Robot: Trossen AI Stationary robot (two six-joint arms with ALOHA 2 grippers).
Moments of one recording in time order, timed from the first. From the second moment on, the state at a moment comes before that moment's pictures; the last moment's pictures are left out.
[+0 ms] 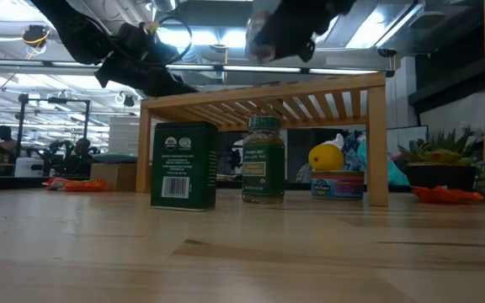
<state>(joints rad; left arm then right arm) 0.91 1.37 0.75 0.30 0.73 0.56 0.06 1.54 1.22 -0.33 0.01 0.15</state>
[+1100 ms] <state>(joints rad) 0.87 1.14 0.75 -0.25 0.74 0.67 0.43 1.82 1.22 -0.39 0.33 0.65</state>
